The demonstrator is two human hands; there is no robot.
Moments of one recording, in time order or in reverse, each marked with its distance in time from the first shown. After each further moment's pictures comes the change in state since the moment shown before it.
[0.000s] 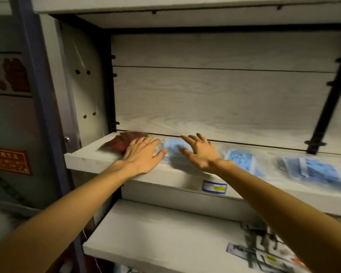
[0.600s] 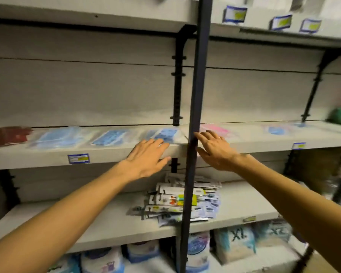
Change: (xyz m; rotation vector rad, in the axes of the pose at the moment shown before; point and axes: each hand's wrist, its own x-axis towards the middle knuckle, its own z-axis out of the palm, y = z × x) left_hand -0.090 0.404 -0.004 0.002 0.124 0.642; right_hand -0.362 0.249 -0.198 -0.395 0.022 0.263
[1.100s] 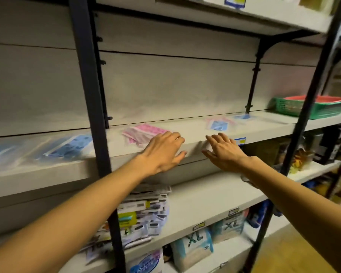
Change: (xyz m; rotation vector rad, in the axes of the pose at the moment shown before) left_hand 0.244 0.200 0.071 -0.123 0.108 0.261; right_hand -0.045 0.282 0.036 -0.076 -0.099 0.357
